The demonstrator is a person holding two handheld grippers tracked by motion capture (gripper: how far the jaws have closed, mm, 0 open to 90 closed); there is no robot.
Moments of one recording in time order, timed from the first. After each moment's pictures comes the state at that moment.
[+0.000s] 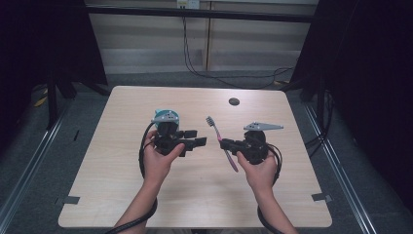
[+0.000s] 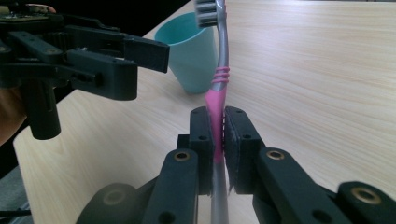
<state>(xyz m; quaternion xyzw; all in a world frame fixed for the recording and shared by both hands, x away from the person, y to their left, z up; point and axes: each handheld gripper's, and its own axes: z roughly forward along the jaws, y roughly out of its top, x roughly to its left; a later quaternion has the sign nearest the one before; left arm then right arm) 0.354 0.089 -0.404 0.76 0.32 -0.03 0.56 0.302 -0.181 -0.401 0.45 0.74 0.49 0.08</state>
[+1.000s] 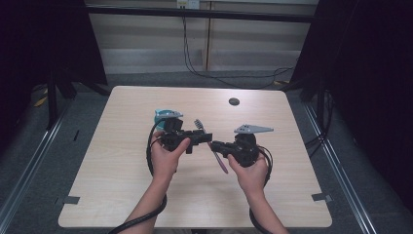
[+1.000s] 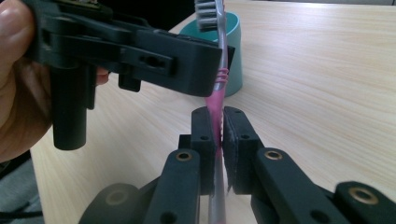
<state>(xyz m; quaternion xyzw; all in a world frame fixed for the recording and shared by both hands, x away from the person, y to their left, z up) 0.363 0.074 -0.411 0.73 0.36 -0.09 0.57 0.300 -0.158 -0.406 0.43 0.74 0.51 0.08</state>
